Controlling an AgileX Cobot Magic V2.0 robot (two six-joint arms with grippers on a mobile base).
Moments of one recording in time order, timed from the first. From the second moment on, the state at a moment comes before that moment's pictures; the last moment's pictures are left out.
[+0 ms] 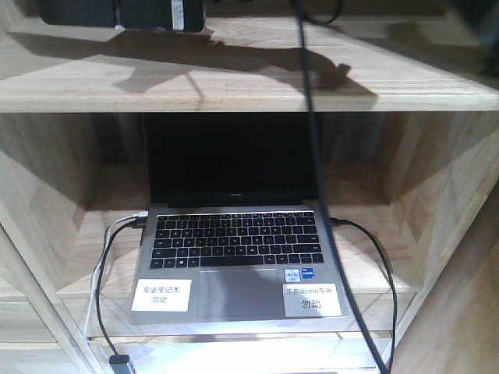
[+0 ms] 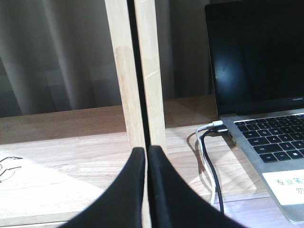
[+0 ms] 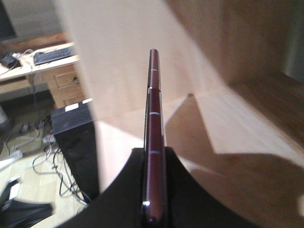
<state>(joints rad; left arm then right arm) -0.01 -0.01 0.03 0.06 0.19 0.04 0.40 1.96 -2.19 1.12 1.03 -0.85</state>
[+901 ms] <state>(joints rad) -0.01 -0.01 0.03 0.06 0.19 0.04 0.40 2.07 -2.20 1.12 0.90 -0.85</state>
